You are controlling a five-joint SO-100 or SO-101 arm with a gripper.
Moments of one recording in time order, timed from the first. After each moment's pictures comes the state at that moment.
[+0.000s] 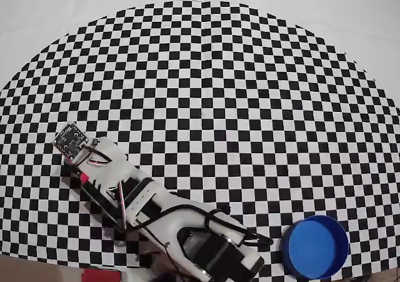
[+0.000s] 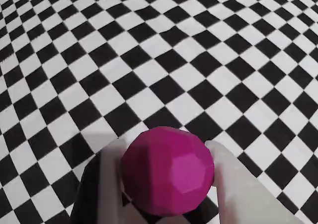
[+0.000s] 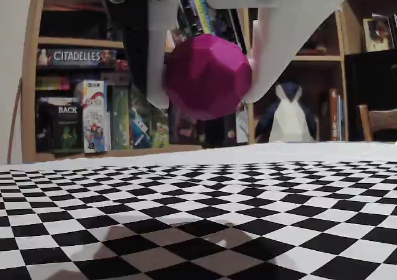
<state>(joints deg) -48.4 133.2 166.6 -3.8 -94.7</state>
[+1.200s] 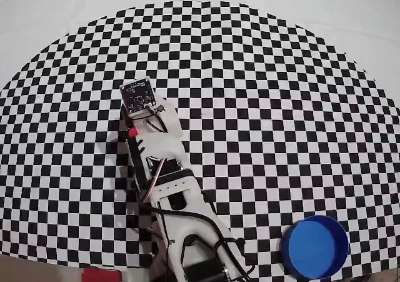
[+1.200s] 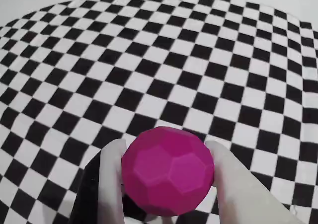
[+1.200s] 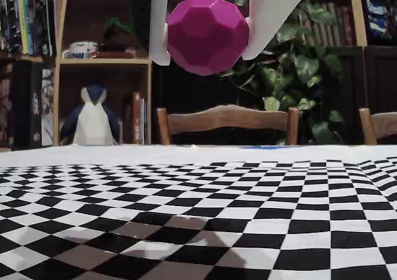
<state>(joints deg) -15.4 139.6 167.5 -3.5 -94.7</state>
